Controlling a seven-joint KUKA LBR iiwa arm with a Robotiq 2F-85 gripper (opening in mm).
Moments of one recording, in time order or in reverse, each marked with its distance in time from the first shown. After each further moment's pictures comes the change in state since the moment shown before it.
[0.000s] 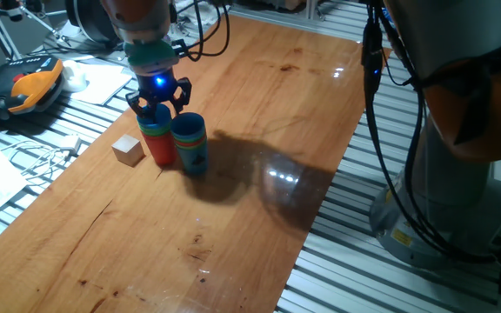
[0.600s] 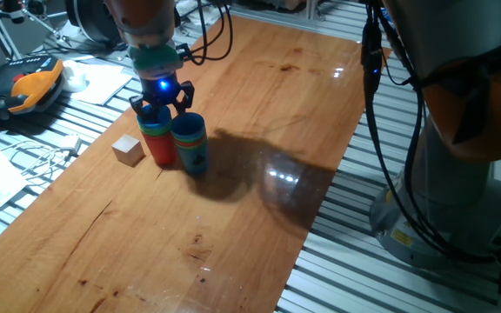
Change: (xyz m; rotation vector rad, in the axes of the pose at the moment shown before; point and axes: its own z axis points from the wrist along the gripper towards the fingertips) arm 0.001 -0.003 0.016 -0.013 -0.022 -0.005
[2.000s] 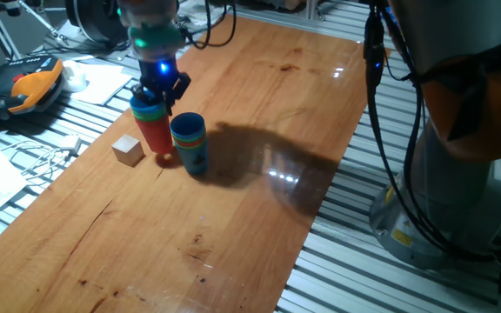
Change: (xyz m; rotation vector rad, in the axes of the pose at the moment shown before) arm -0.015 -0.003 -0.046 -0.060 0.056 -0.046
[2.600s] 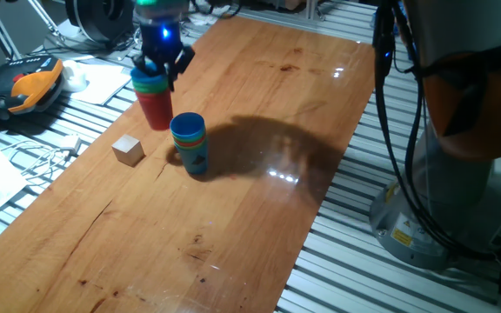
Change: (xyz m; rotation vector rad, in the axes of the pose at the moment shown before) arm -0.007 -0.019 -0.064 -0.039 0.071 0.041
